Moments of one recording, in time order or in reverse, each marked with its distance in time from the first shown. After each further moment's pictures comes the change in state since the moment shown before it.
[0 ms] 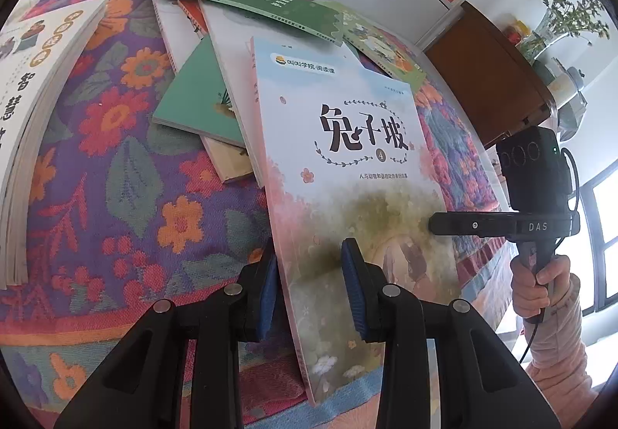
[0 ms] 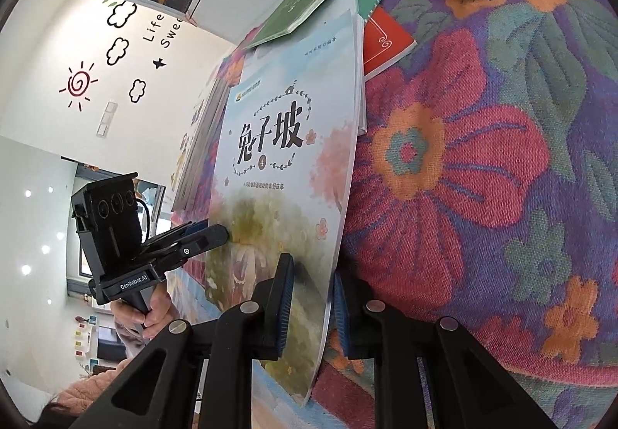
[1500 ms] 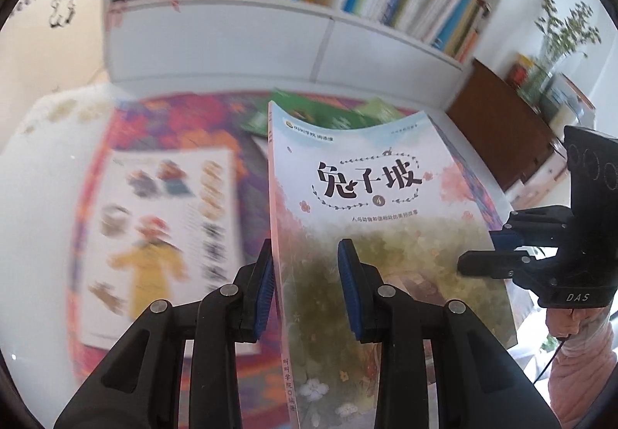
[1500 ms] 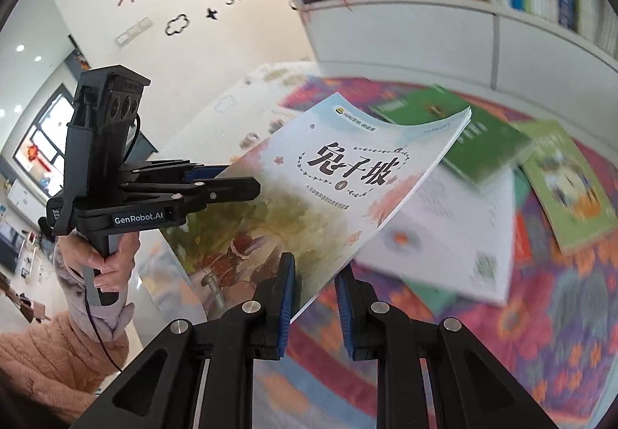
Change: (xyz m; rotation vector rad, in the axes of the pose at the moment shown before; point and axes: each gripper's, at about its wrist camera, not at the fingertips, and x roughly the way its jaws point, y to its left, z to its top) left arm -0.153 0.045 0.060 0.095 -0.217 0.192; right arm 0.019 0.218 0.022 -0.516 -0.108 -0.266
